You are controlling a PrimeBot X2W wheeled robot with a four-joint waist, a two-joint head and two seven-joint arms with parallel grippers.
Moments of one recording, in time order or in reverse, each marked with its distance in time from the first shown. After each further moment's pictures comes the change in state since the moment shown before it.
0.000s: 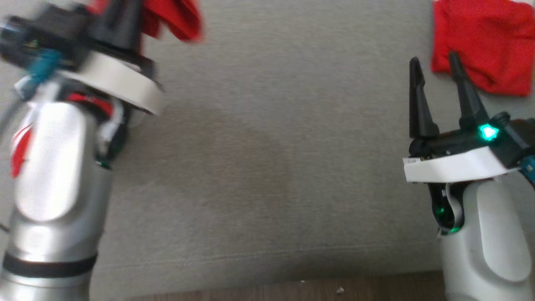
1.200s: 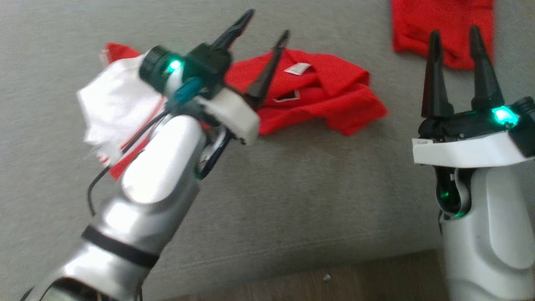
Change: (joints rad) left arm -0.138 -0.144 -0.426 0.370 -0.122 0.065 -0.191; right arm -0.070 0.012 -0.030 0.001 0.056 0.000 -0.050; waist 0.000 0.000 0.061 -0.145
